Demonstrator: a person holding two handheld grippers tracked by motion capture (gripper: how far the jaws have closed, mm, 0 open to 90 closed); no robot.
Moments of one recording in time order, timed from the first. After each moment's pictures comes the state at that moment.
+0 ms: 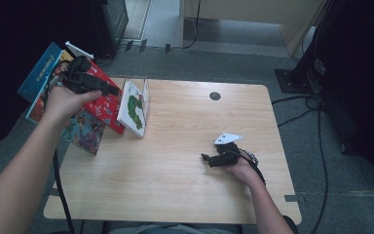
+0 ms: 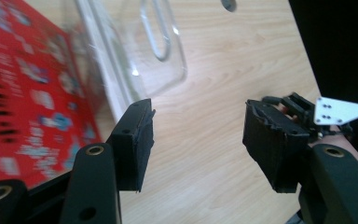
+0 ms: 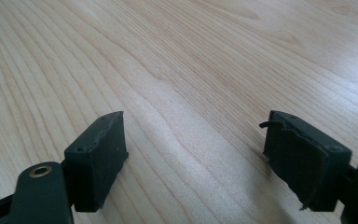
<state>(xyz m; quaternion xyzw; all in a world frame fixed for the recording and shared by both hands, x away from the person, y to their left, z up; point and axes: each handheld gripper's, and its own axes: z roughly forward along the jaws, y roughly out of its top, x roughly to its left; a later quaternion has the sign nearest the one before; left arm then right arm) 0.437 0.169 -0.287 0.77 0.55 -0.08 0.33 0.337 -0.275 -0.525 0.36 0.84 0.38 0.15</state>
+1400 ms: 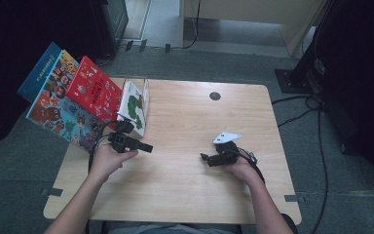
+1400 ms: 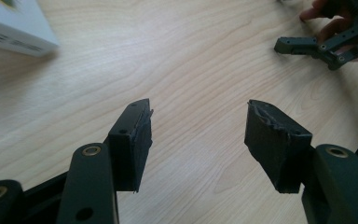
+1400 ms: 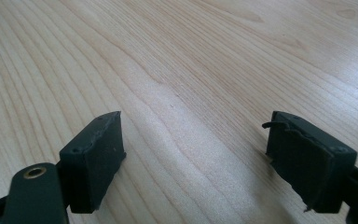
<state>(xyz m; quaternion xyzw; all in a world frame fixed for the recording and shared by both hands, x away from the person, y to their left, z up) 0.367 0.093 -0.447 0.81 0.48 -0.12 0.30 0.341 -0.273 -0.525 0.36 0.84 0.38 0.15</state>
